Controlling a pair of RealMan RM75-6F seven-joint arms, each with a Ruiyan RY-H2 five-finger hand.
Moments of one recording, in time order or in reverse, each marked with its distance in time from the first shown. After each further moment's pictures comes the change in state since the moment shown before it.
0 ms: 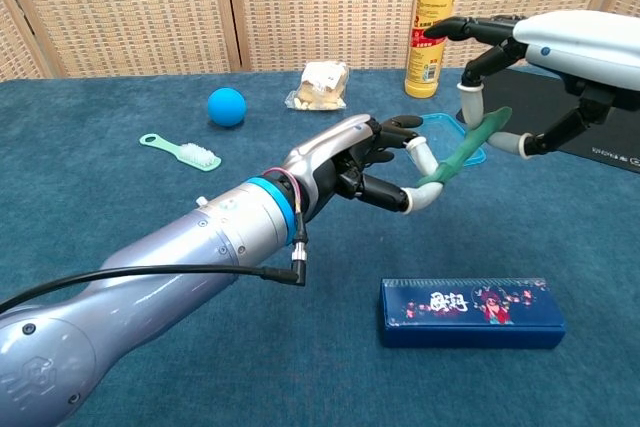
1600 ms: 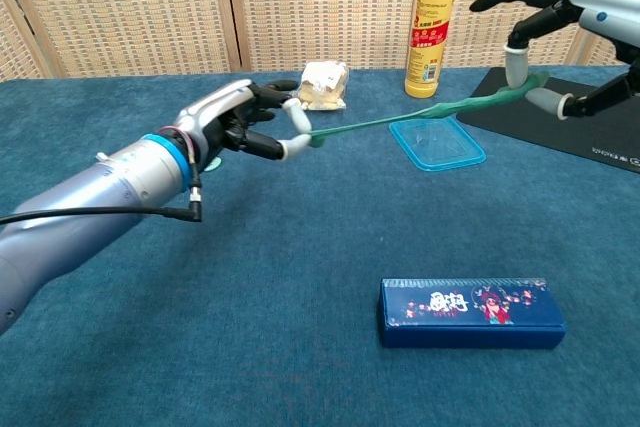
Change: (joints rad) left arm 0.075 0.146 -0.018 0.095 -0.050 0.035 0.019; right arm -0.038 -0.015 -0.001 0.151 -0.032 0.151 0.013
